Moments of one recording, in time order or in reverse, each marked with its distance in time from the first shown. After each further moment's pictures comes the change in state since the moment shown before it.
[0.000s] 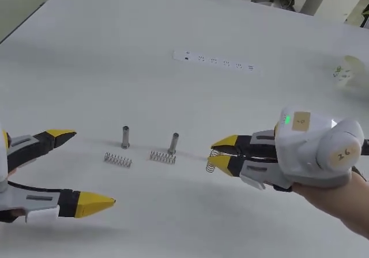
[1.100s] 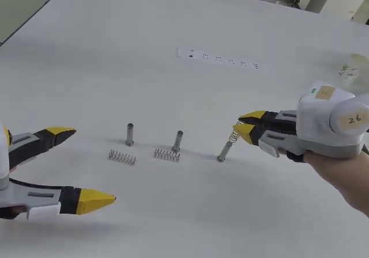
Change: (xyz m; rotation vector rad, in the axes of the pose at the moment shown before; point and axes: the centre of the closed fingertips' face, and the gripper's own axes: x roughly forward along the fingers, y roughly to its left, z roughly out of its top) left arm -0.005 0.003 -0.004 -0.005 0.011 0.016; right arm -0.007 -0.068 -0.016 0.162 -0.019 -0.201
